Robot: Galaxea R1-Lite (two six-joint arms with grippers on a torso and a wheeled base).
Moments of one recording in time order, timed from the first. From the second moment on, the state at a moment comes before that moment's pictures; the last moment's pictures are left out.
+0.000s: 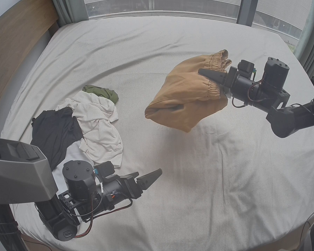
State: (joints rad) left arm -0.61 2.09 -0.35 -1.55 -0.16 -0.64; right arm 0.31 2.03 -1.32 -0.88 0.65 0.70
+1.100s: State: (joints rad) left arm -0.61 2.10 -0.32 -1.55 -0.15 -0.64; right arm 0.25 2.52 -1.87 -0.74 0.60 0.68
